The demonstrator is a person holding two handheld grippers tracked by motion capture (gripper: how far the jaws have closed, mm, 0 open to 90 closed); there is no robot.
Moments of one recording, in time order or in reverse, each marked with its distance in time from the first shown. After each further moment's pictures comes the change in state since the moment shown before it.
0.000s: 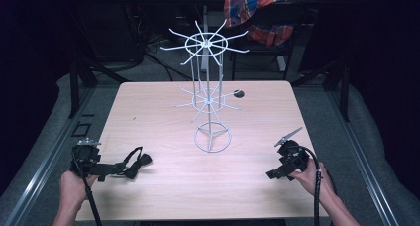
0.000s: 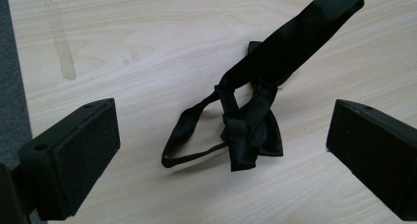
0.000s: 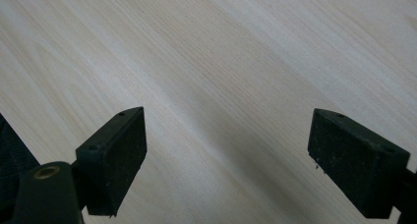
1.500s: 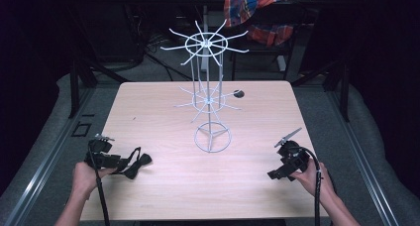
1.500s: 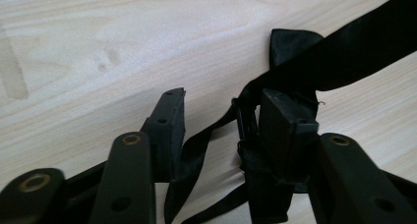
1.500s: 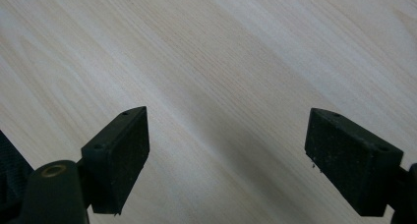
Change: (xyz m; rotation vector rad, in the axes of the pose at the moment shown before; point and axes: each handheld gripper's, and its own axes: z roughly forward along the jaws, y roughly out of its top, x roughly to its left) left arm 0.014 0.015 0.054 0.146 -0.049 0.025; right arm 0.001 -0.001 0.000 0.015 -0.034 -0.002
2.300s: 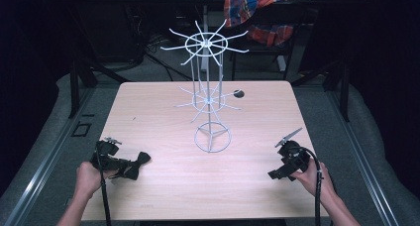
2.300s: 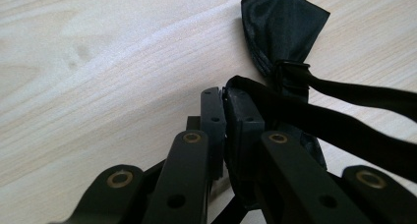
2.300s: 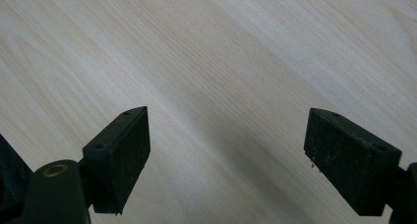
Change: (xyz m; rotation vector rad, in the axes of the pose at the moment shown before) left arm -0.015 0.001 0.005 0.052 0.042 0.090; right arm -0.001 -0.001 -0.001 0.001 -0.012 -0.002
